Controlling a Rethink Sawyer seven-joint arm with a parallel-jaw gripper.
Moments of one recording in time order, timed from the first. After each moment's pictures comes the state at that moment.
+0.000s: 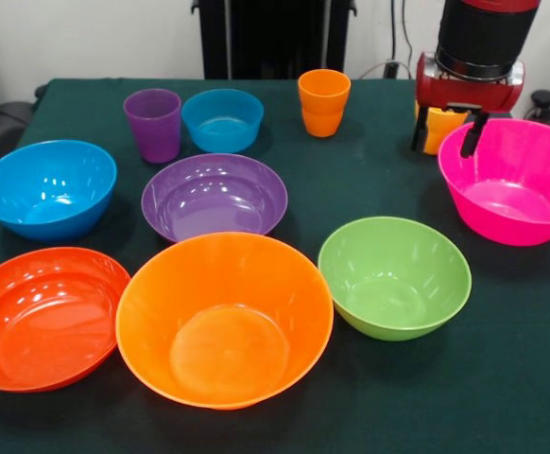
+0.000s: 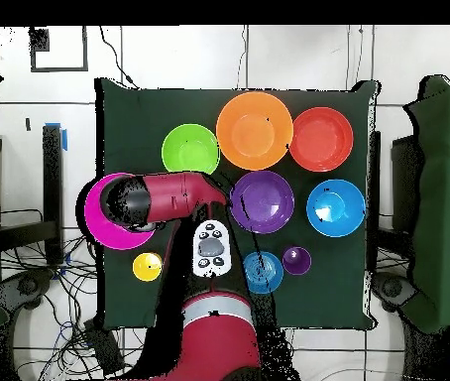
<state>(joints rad) -0.01 -0.57 0.06 1.56 -0.10 0.64 2.01</state>
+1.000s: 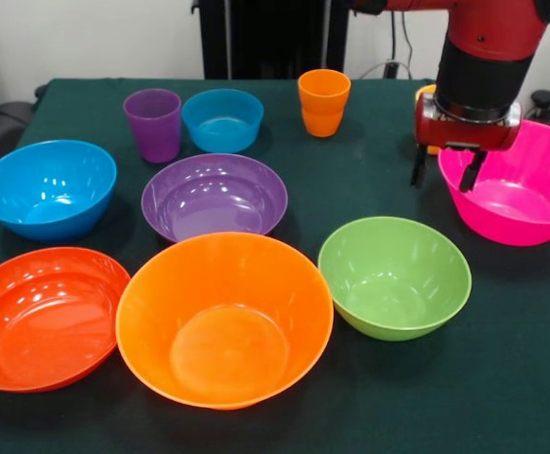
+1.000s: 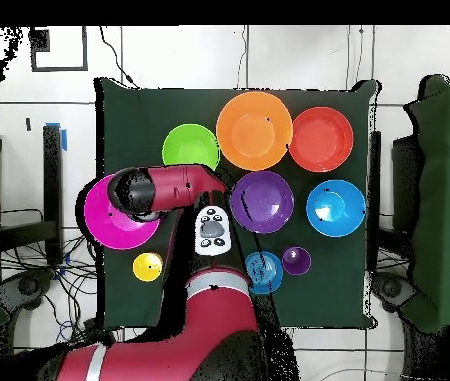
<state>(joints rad) -0.01 -0.46 0.07 1.47 -0.10 0.62 2.01</state>
